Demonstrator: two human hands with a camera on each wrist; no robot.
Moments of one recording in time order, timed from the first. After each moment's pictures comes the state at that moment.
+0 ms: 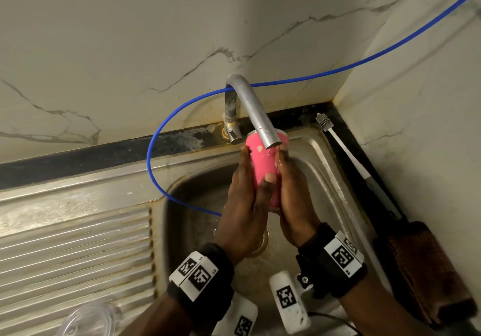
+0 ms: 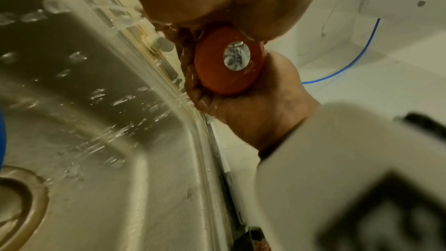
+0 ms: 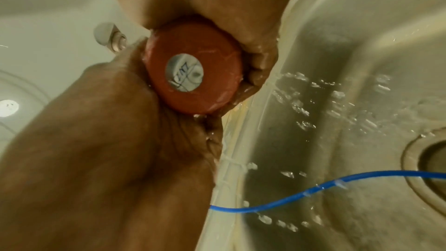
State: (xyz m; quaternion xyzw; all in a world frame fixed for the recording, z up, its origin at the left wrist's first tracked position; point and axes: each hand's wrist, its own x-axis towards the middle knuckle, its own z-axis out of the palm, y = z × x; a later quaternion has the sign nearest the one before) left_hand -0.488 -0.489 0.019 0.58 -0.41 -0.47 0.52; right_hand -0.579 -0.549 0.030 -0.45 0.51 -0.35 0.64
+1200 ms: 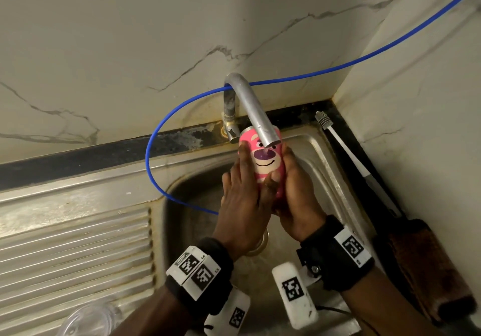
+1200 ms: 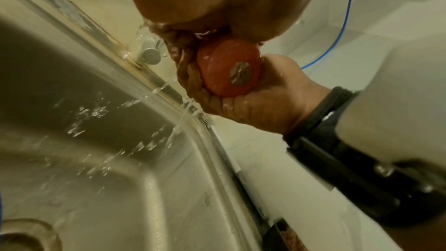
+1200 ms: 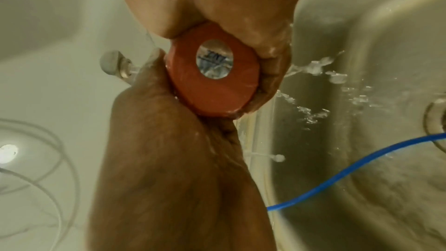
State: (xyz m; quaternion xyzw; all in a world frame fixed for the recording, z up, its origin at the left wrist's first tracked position) left_hand -0.486 -0.490 0.023 0.67 -0.52 -0.37 0.38; right_hand -0.585 -0.558 0.041 -0.37 0.50 -0.30 0.72
